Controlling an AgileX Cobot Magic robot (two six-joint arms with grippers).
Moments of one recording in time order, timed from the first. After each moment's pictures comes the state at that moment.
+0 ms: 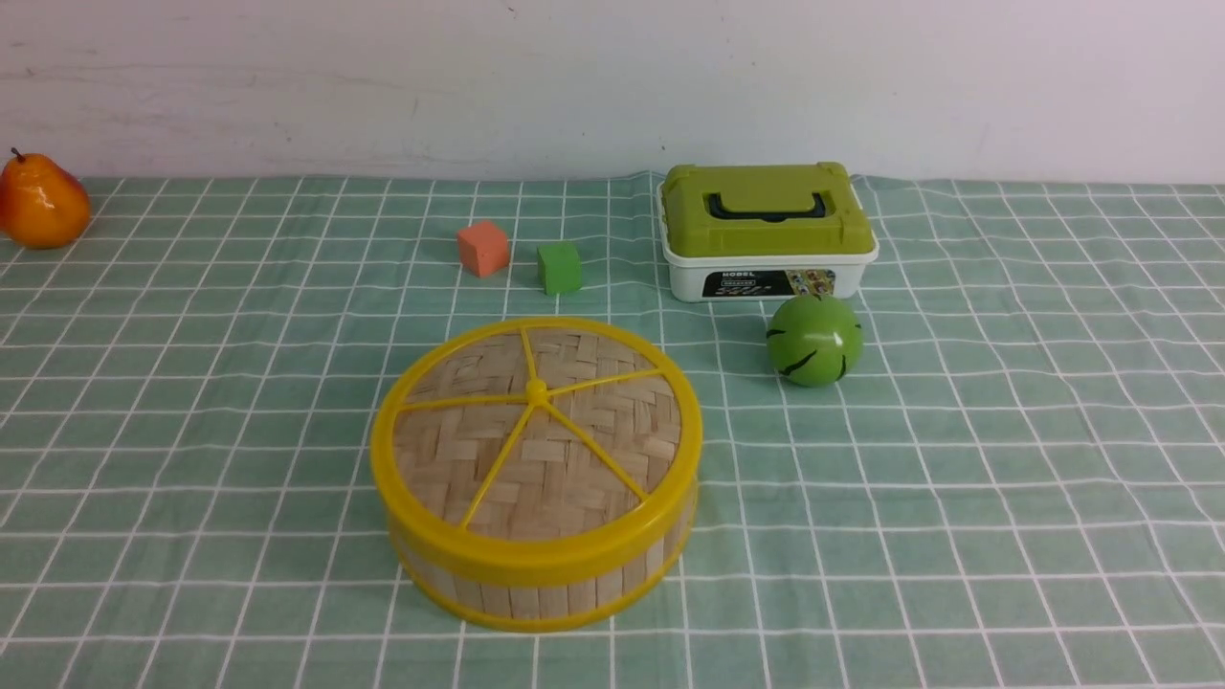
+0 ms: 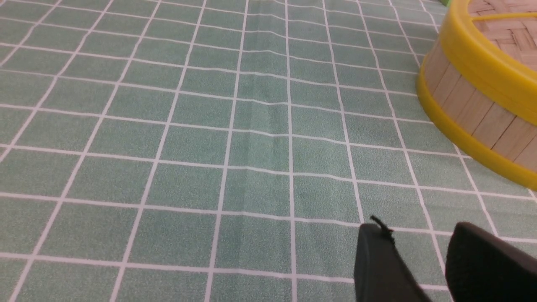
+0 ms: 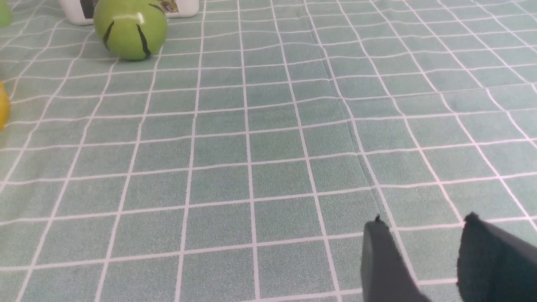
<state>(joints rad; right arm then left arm) -0.07 -0.01 0.02 0.01 0.38 0.10 -0.05 -0.01 0.03 0.04 0.39 -0.23</state>
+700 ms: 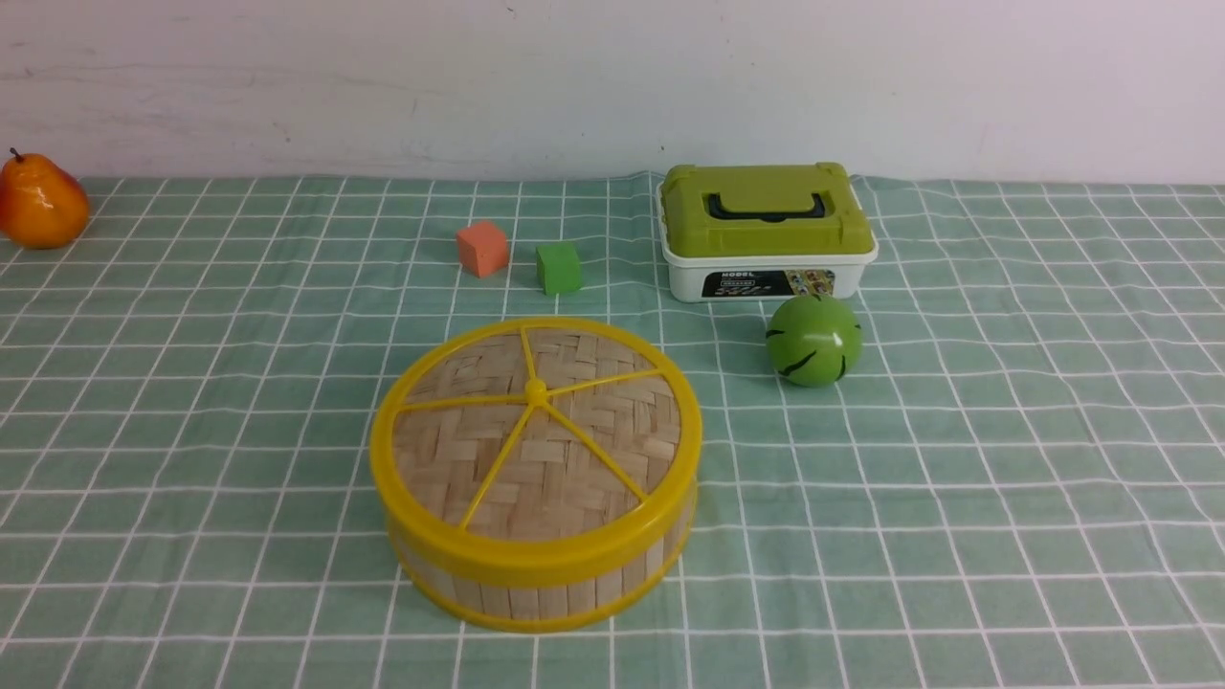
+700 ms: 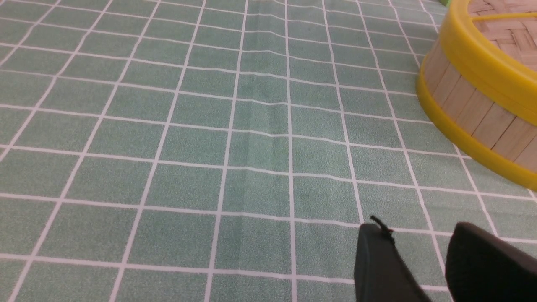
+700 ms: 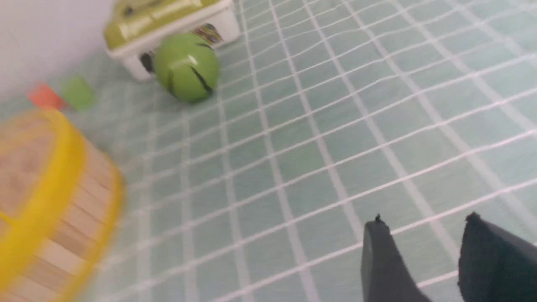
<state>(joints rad) -0.07 -0.01 0.02 0.39 0.39 0.25 -0.05 -0.01 0.03 0.04 0.39 -0.23</state>
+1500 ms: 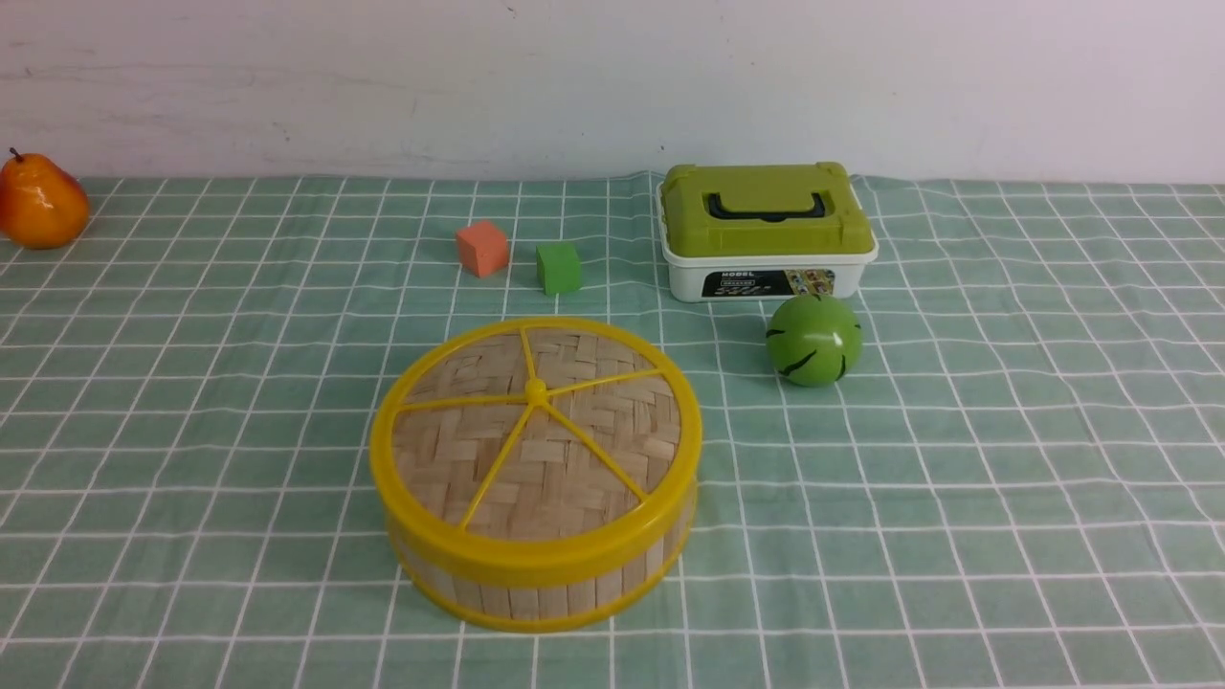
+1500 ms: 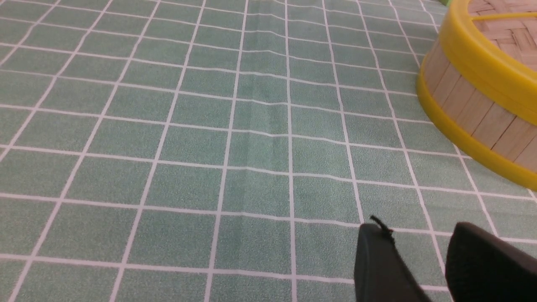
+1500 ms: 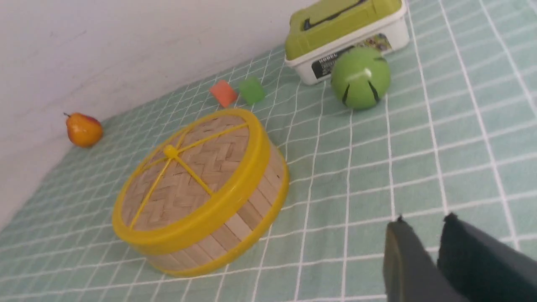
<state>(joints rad) -0.07 0.16 -0.33 0.72 0.62 -0.21 -0.05 -0.01 0.03 0.04 0.39 -0.23</state>
